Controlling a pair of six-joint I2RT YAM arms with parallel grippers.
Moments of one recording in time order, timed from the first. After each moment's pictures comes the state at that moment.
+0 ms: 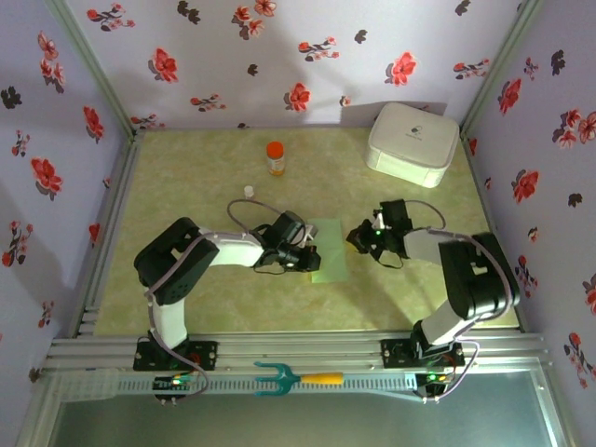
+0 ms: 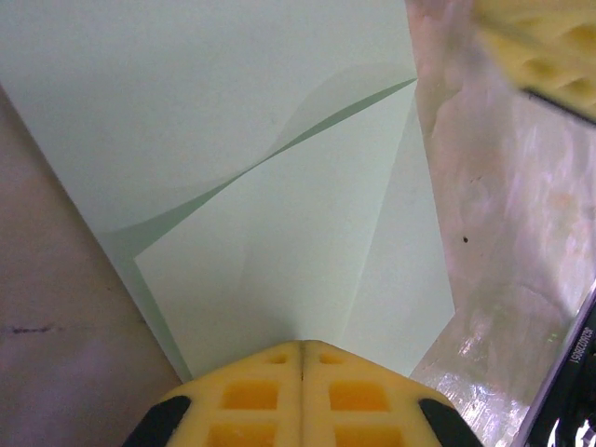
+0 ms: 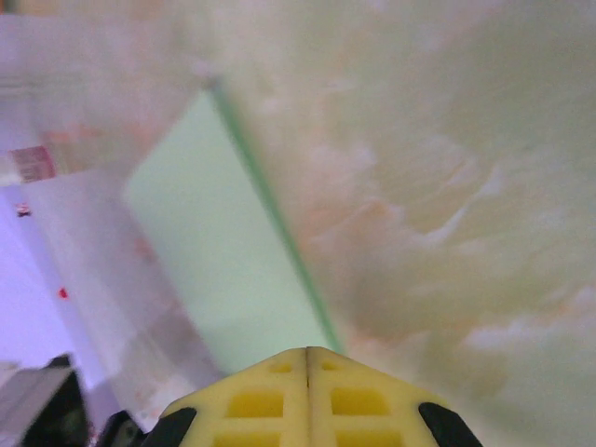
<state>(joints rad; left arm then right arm) -0.87 1.87 0.93 0.03 0.43 -0.71 0.26 1.54 0.62 -0.01 -0.56 0.94</state>
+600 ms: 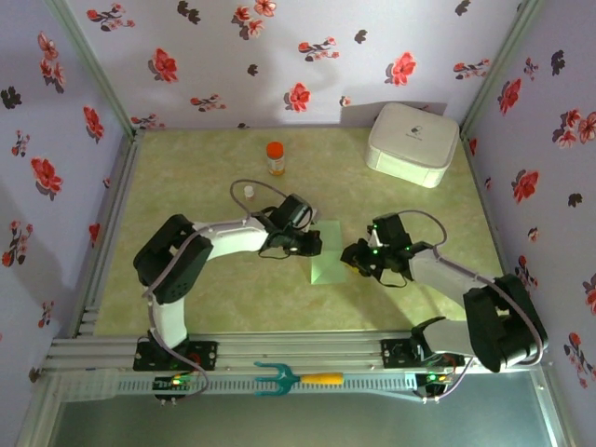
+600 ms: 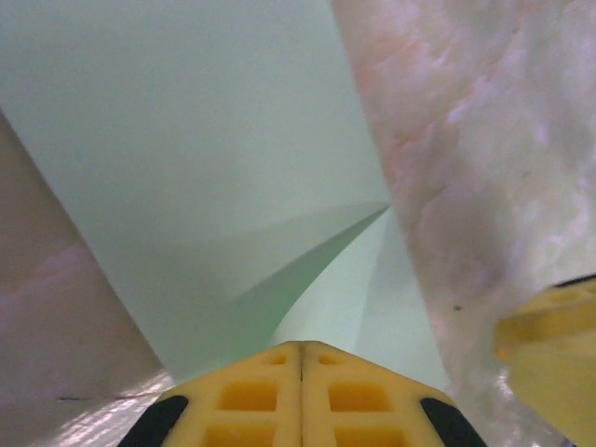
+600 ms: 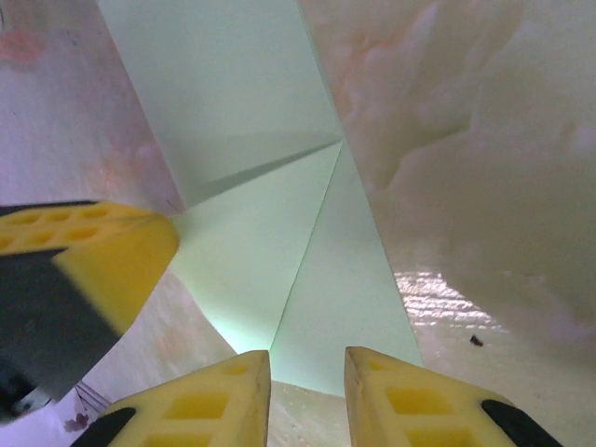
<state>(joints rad) -0.84 1.89 1.13 -0.22 0.32 -0.60 0.42 1.27 0.52 -0.24 -0.49 0.93</state>
